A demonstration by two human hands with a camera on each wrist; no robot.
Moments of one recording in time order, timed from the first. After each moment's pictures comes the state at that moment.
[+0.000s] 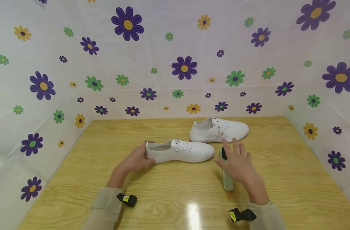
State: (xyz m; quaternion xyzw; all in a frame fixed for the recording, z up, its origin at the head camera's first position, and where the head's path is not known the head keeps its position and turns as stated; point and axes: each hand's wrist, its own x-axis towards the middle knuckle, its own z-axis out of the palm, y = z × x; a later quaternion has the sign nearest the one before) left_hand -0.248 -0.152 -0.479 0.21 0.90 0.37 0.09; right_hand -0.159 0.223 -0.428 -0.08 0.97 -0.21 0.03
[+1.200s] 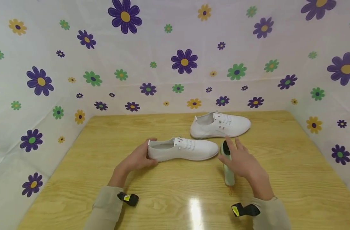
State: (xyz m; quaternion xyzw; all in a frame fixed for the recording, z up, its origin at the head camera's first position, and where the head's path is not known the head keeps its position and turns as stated) left_hand -0.239 -0.143 -0.477 0.22 0.89 0.39 0.10; right_hand -0.160 0.231 -0.423 -0.09 0.96 -0.24 0.10
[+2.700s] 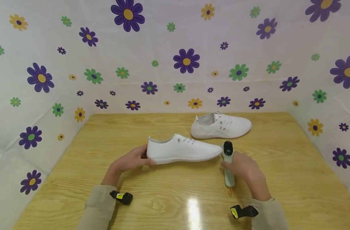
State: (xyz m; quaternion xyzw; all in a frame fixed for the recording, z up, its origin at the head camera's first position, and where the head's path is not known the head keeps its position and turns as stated) left_hand -0.231 -0.164 -0.465 0.25 0.82 0.46 0.23; right_hand -0.162 0.229 -0.433 0.00 0.95 -0.25 0.19
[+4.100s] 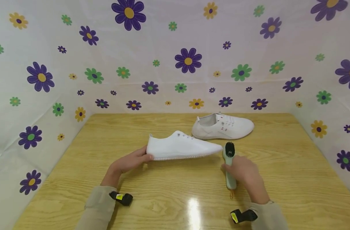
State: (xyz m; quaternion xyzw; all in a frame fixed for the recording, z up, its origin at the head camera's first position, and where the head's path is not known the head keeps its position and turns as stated) left_hand -0.240 -0.171 -0.486 0.25 0.77 0.52 0.27; right_hand -0.163 0.223 -0.440 0.01 0.96 -0.20 0.17
